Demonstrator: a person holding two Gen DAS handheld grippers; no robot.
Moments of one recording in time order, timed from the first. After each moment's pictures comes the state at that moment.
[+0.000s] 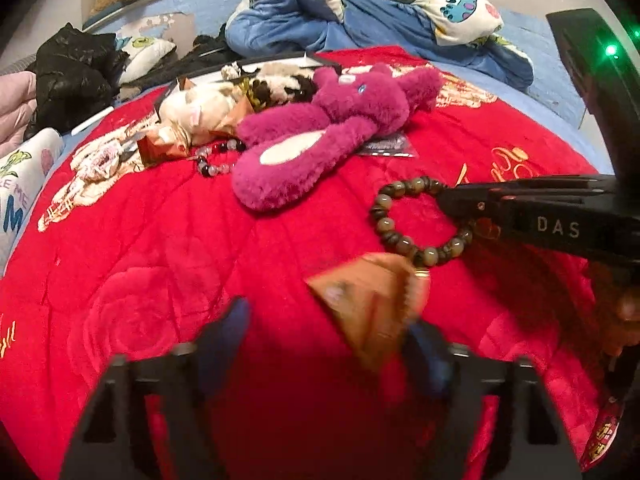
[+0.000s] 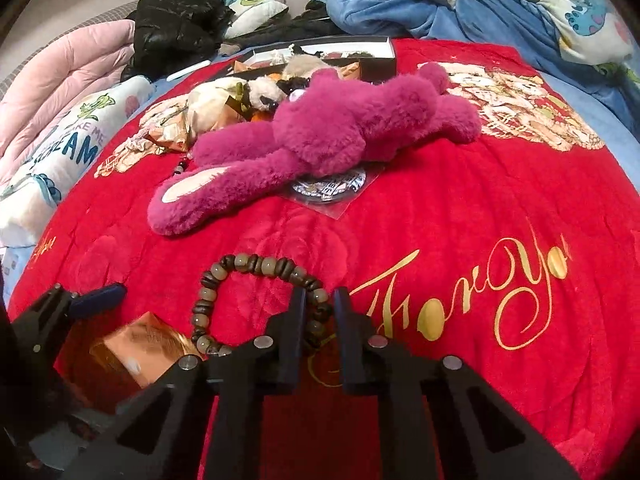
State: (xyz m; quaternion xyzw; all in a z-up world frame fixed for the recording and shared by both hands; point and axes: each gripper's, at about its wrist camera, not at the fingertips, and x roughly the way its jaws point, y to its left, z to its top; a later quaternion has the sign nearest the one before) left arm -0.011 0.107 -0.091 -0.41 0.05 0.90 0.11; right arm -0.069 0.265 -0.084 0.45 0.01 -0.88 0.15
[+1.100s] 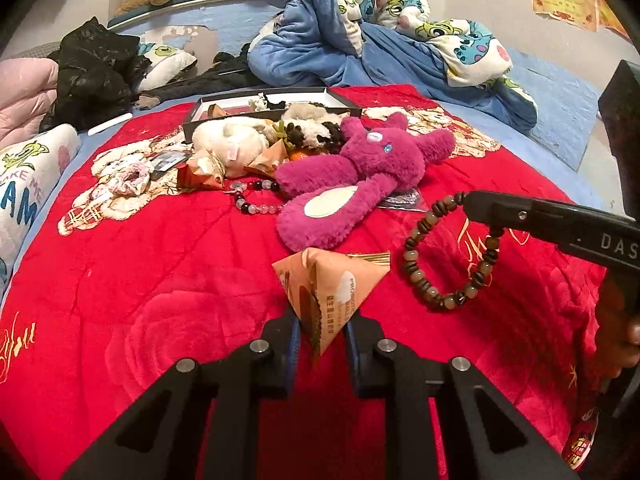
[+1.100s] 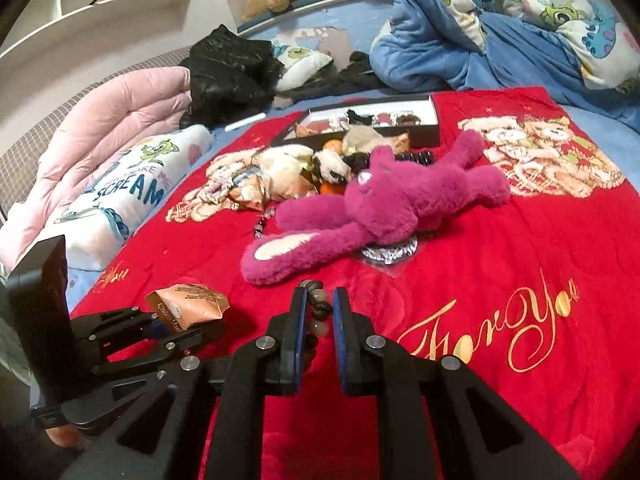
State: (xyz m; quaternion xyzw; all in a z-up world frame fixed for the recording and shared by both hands) left arm -0.002 0.077 -0.058 -0.37 0.00 0.92 0.10; right arm -0.044 0.265 -0.034 0.37 -0.04 -0.90 0.25
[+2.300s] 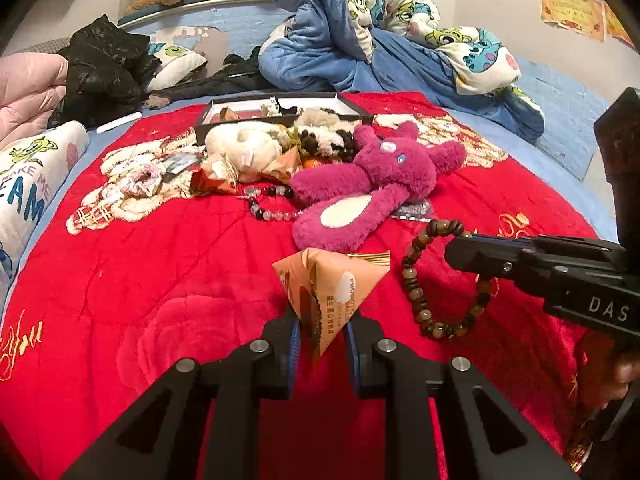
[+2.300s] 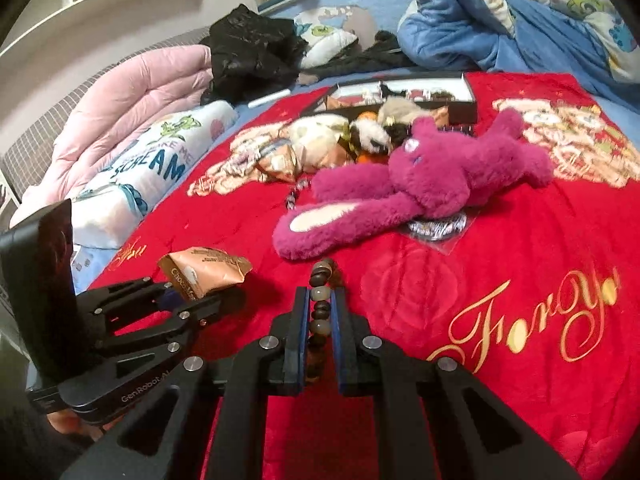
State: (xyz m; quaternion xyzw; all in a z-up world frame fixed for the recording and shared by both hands) left arm -0.005 0.069 -0.051 -0.36 -0.01 0.93 0.09; right arm -0.043 0.242 -0.050 0.39 -0.03 -0.87 0.29
